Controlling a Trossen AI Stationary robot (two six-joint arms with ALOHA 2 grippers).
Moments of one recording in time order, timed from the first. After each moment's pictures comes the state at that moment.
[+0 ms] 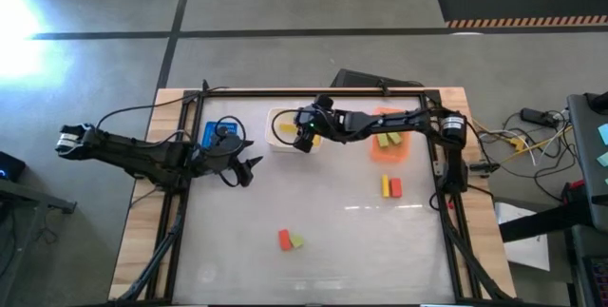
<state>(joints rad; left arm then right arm) -0.13 0.89 0.60 -0.32 -0.59 -0.41 -0.24 1.97 1.40 -0.13 0.39 -0.11</state>
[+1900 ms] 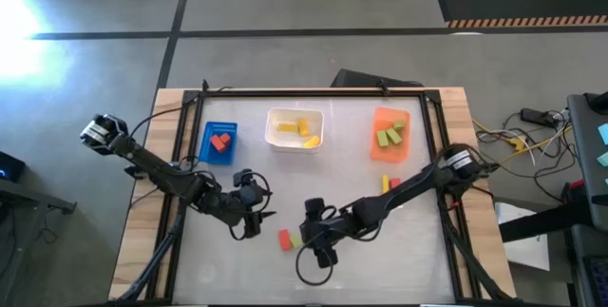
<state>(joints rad) -0.51 1.26 0.75 -0.22 -0.52 -0.54 0.41 1.97 1.37 -0.22 0.17 0.07</state>
